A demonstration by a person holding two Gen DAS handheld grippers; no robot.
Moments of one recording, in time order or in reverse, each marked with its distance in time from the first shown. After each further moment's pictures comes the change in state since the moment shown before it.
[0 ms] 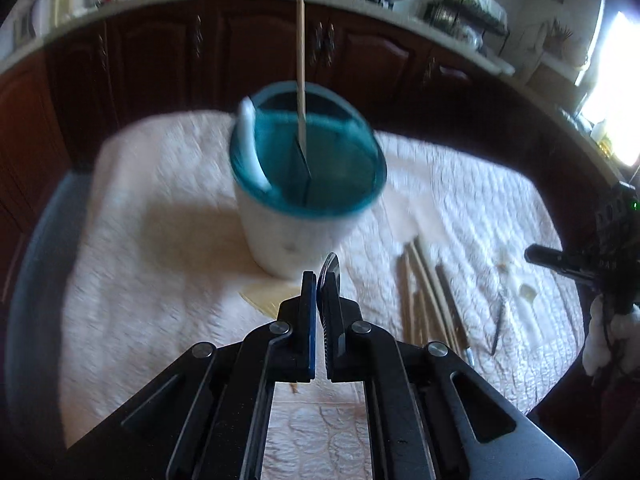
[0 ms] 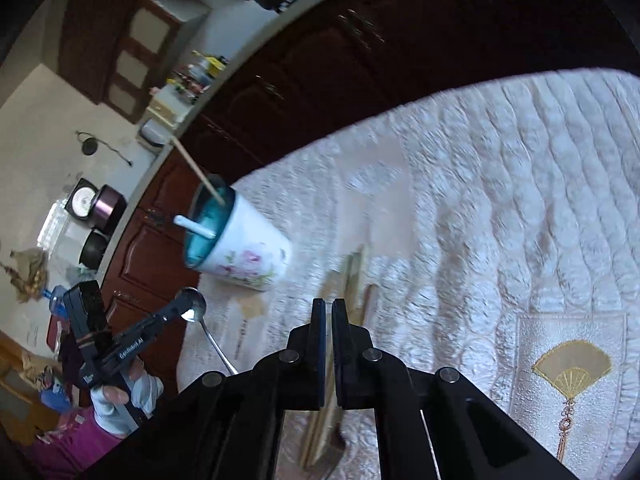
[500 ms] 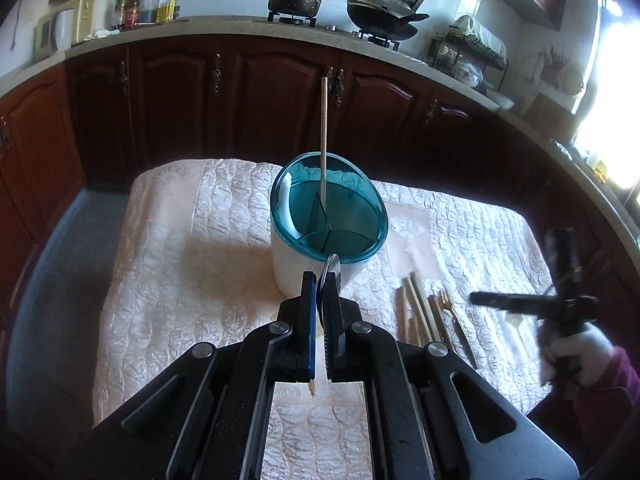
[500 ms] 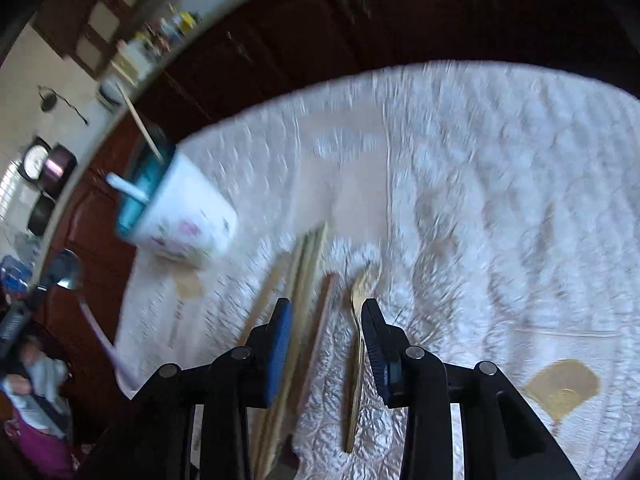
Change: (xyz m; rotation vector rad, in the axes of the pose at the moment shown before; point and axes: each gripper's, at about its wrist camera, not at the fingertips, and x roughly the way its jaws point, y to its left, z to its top) left arm -0.050 0.015 0.009 -0.027 -0.101 0.009; right arm 0.079 -0.013 0.000 -0.063 0.156 -0.261
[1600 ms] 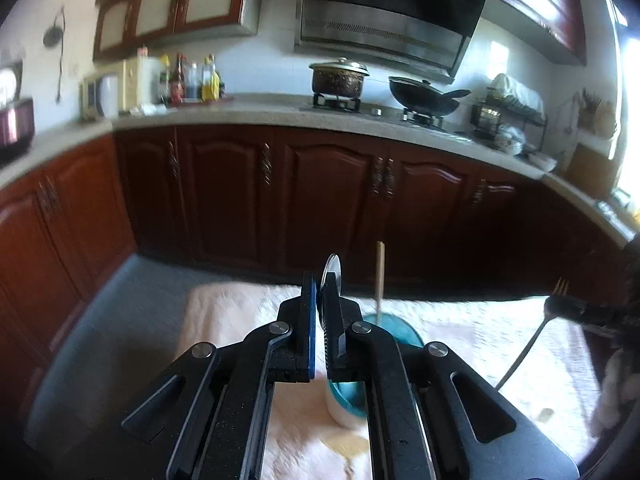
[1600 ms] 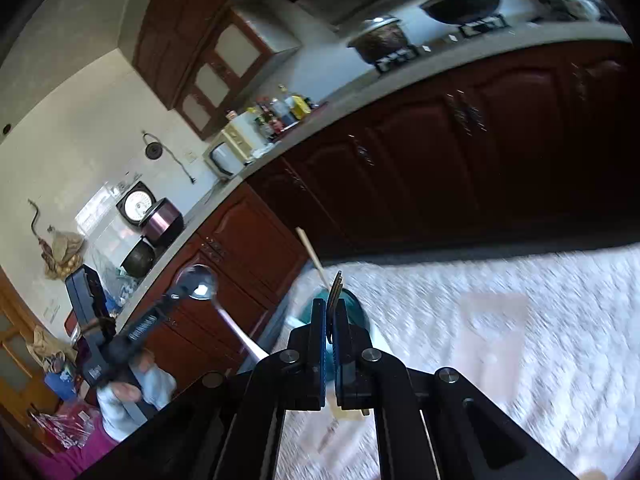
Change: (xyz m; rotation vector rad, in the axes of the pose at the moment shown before) left arm -0.016 0.006 0.102 0.014 -0.275 0.231; right arm -0.111 0.121 0.093 -0.137 -0.349 0.389
